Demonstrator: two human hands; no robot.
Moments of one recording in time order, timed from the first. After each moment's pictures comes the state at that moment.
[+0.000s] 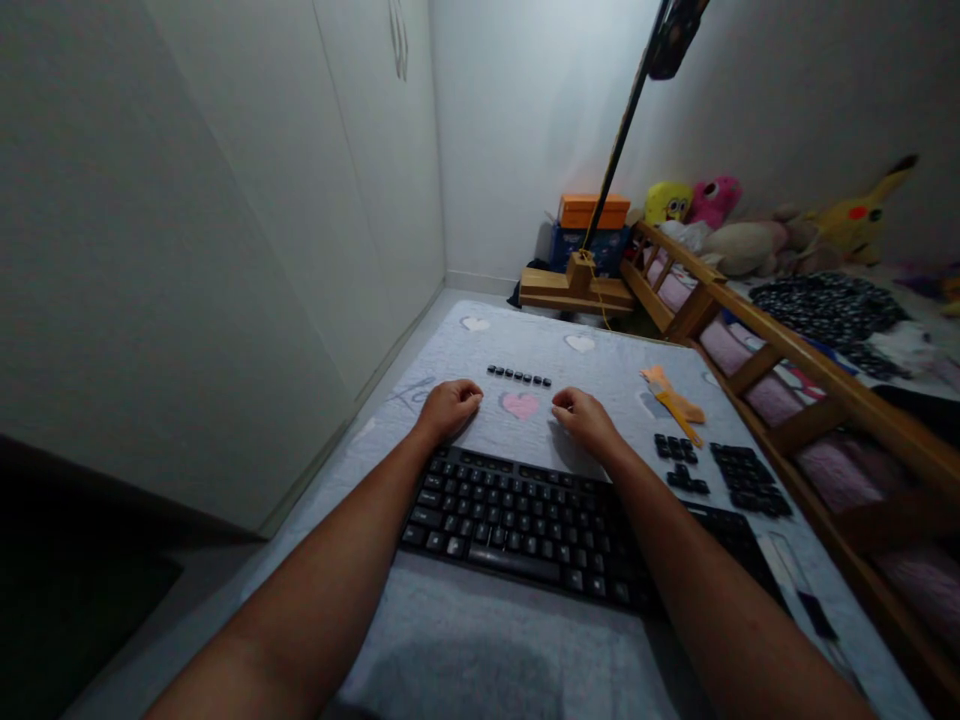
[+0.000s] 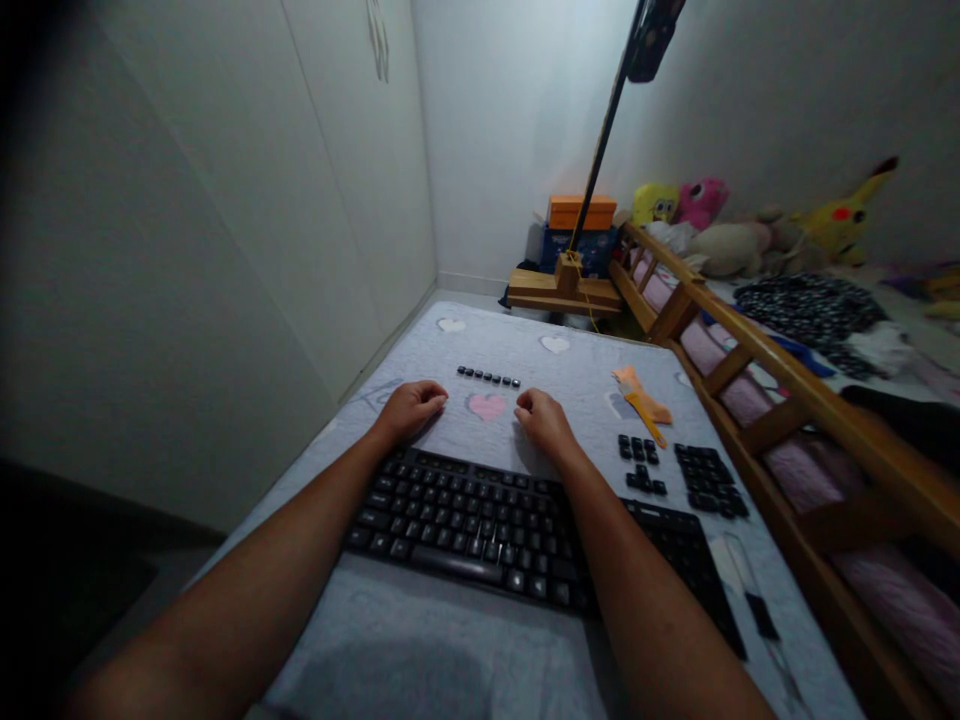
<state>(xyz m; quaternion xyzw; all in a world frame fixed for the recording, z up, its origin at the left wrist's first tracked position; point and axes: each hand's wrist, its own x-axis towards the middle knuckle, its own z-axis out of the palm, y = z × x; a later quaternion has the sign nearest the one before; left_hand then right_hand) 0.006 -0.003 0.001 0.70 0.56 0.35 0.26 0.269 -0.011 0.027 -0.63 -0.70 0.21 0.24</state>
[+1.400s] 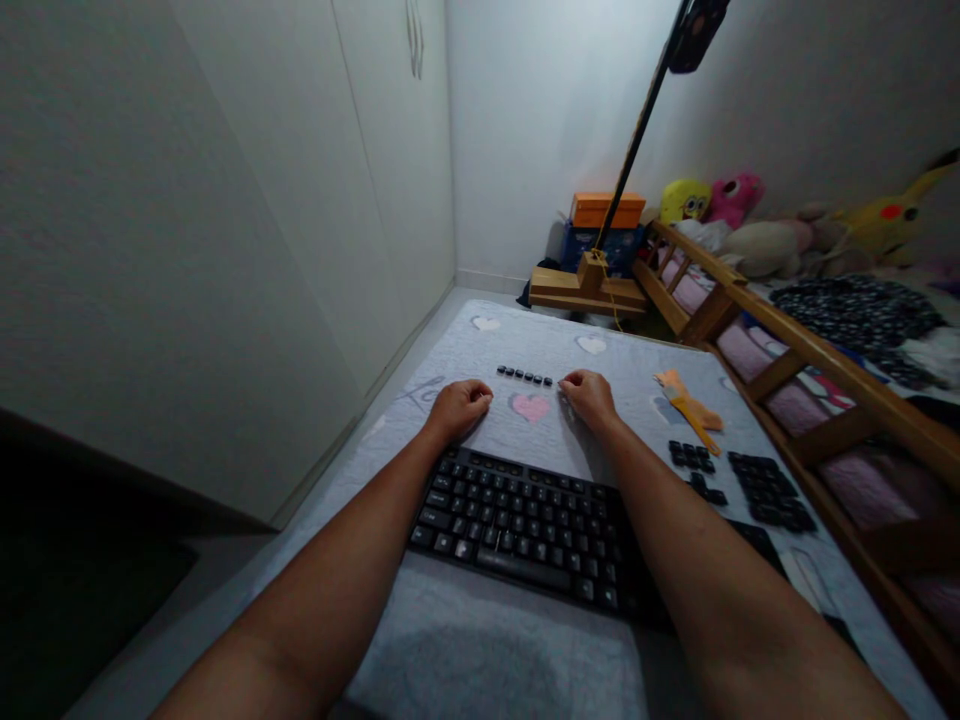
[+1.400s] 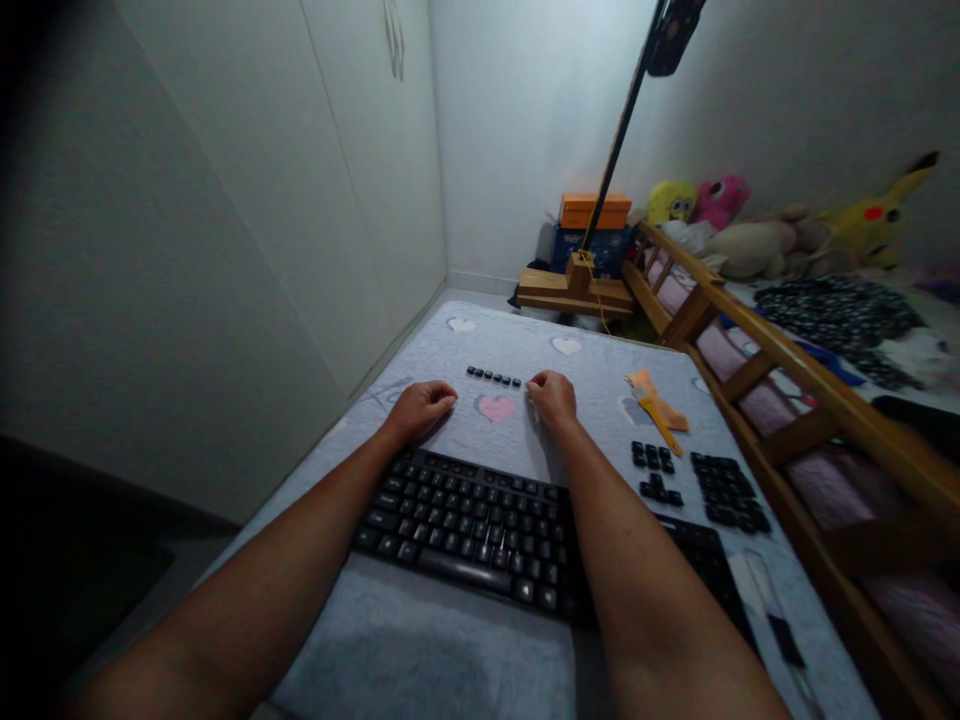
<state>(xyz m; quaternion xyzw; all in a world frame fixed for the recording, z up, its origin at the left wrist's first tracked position) 0.006 -0.002 -0.001 0.70 0.57 0.36 0.26 0.262 0.045 0.015 -0.70 -0.64 0.18 0.27</state>
